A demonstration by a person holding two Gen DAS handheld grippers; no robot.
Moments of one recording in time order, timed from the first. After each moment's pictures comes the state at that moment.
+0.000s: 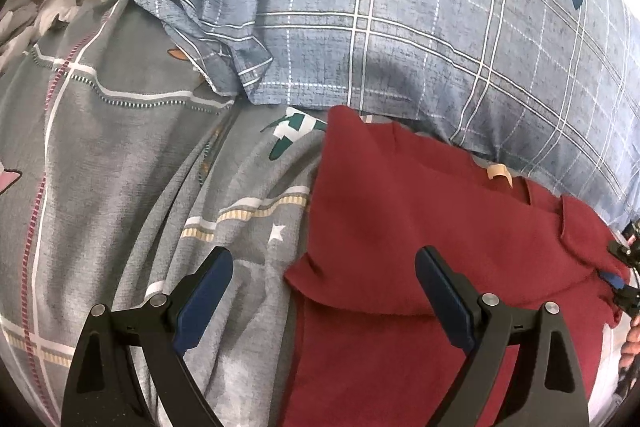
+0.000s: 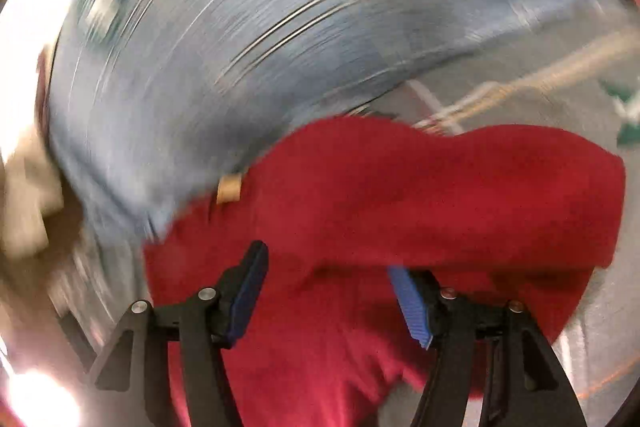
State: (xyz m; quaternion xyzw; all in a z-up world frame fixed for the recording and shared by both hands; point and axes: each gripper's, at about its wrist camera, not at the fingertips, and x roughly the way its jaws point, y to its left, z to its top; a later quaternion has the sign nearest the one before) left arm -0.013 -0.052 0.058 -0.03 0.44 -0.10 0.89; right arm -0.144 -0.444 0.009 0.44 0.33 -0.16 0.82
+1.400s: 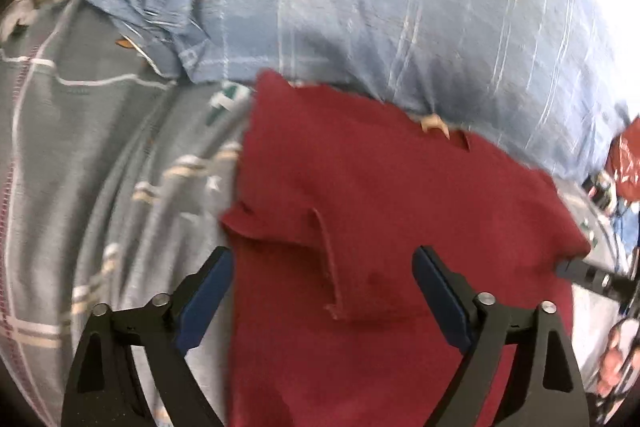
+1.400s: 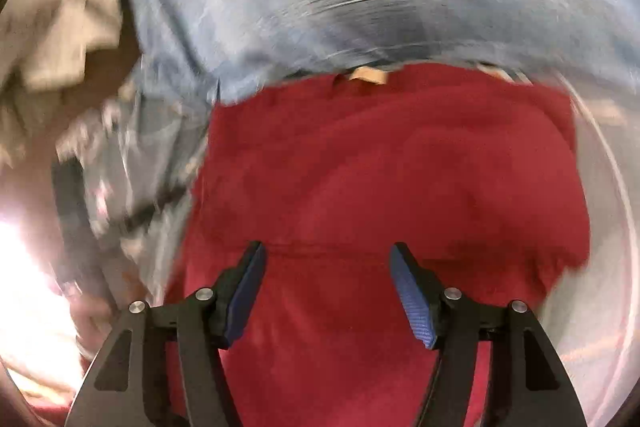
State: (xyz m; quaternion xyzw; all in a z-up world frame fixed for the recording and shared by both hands) left arm -0.046 -0.066 0.052 -0.01 0.45 -0.23 0.86; right arm -0.121 -0.307 0.039 0.31 0.43 -0.02 0.85
